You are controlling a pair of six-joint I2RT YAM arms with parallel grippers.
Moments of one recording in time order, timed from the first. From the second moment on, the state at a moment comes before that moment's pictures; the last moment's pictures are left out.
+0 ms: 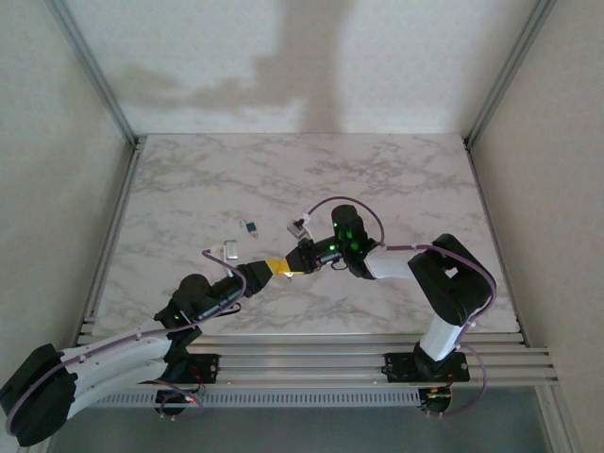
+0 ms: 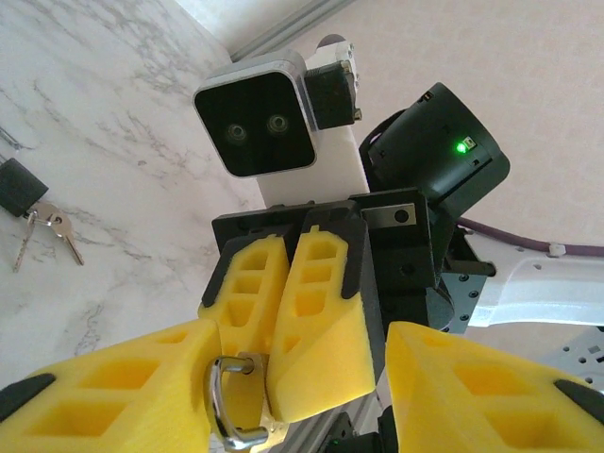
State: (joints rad) left arm -0.76 0.79 0.12 0.66 0.13 -1.04; right arm 0.70 1.72 0.75 0.71 -1.25 0.98
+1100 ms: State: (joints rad) left arm -0.76 0.74 0.13 0.52 0.08 -1.00; right arm 0.70 1.72 0.75 0.70 -1.25 0.98
